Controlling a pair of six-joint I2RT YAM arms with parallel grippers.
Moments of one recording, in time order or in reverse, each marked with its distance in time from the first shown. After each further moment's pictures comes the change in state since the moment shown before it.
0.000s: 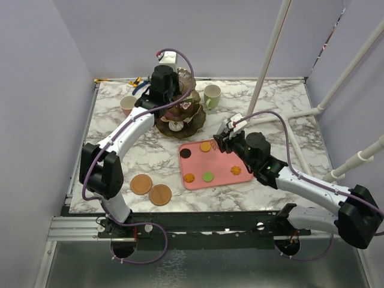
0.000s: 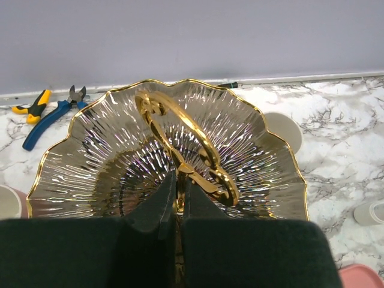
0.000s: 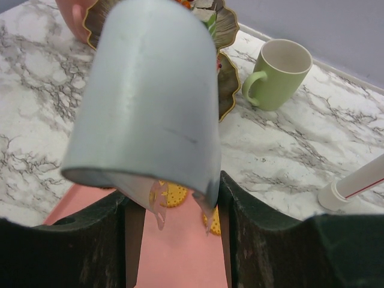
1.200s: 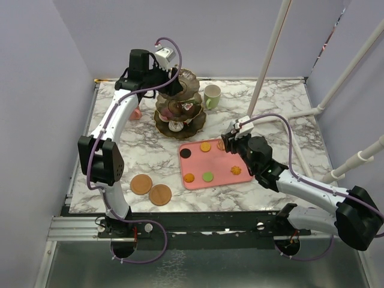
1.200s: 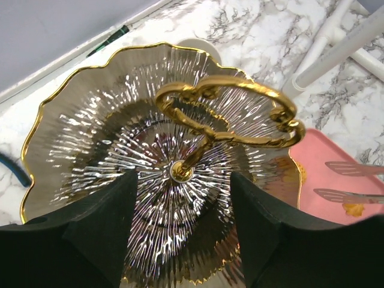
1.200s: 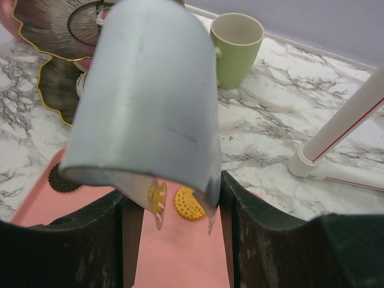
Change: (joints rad) left arm 0.225 0.127 0.280 -0.382 0.805 0.266; right arm -0.030 0.010 -0.080 0.078 0.140 0.031
